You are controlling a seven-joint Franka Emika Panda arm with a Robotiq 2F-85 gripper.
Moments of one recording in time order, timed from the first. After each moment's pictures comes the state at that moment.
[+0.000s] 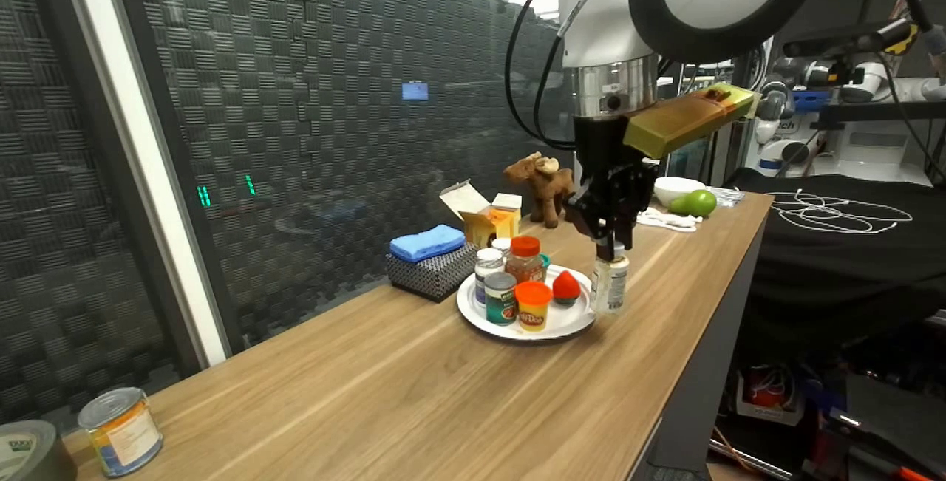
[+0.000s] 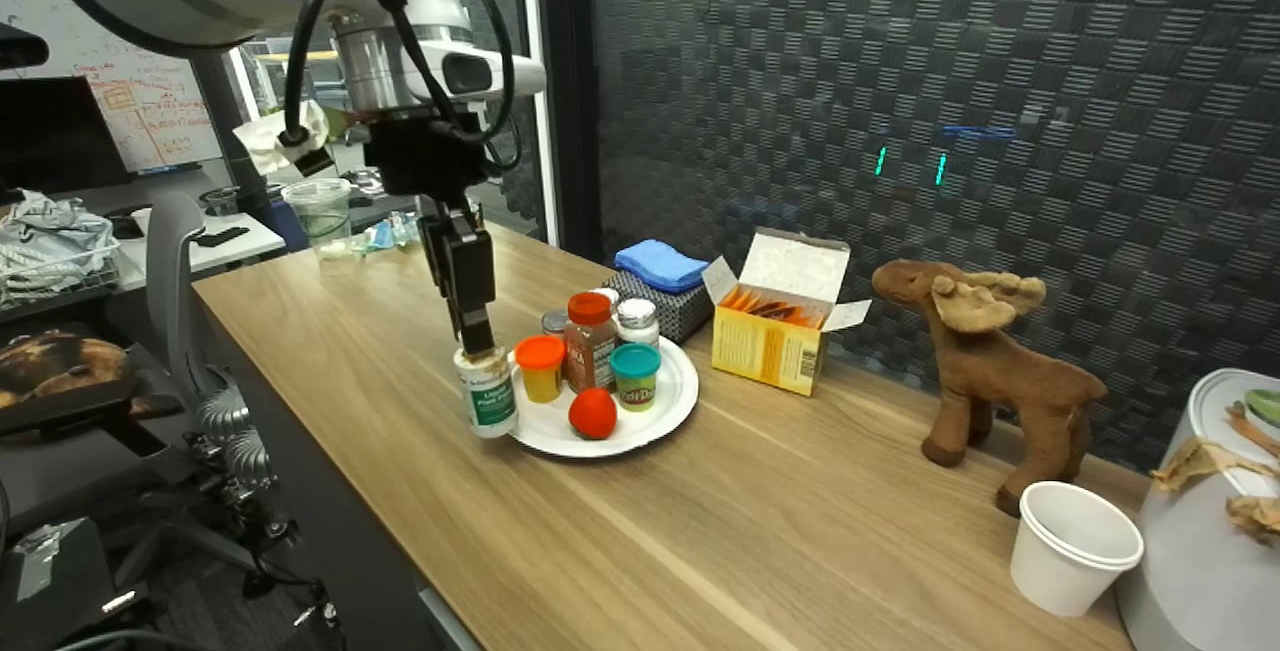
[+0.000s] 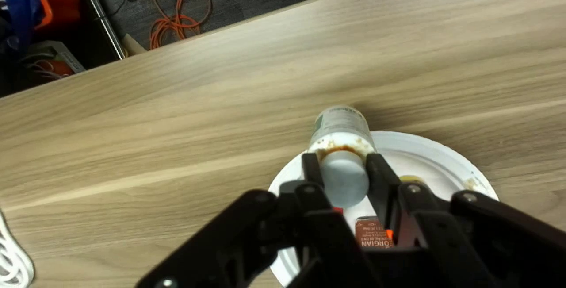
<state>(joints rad) 0.02 -0.08 0.07 -2.37 -0.25 2.23 0.50</state>
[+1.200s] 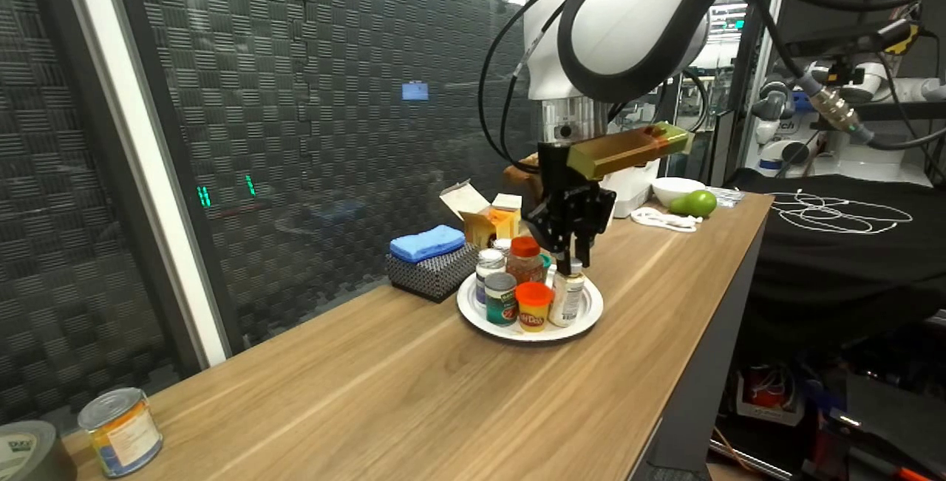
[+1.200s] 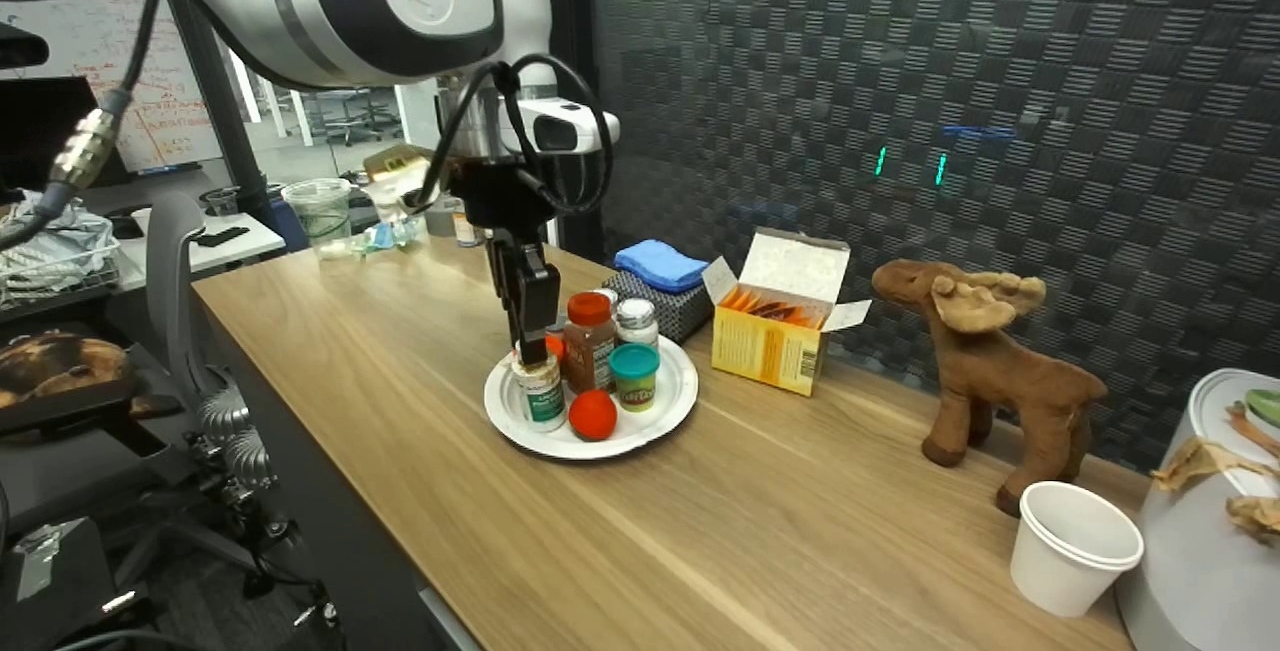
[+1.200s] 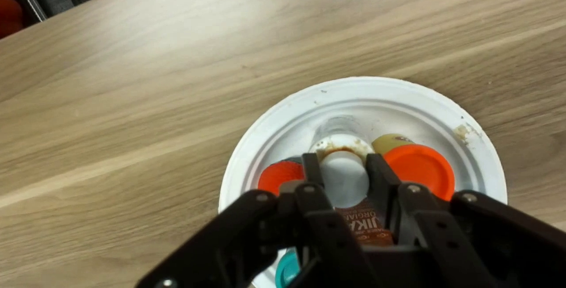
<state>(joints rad) 0.01 0.13 0.03 -2.22 -0.14 2.29 0.45</state>
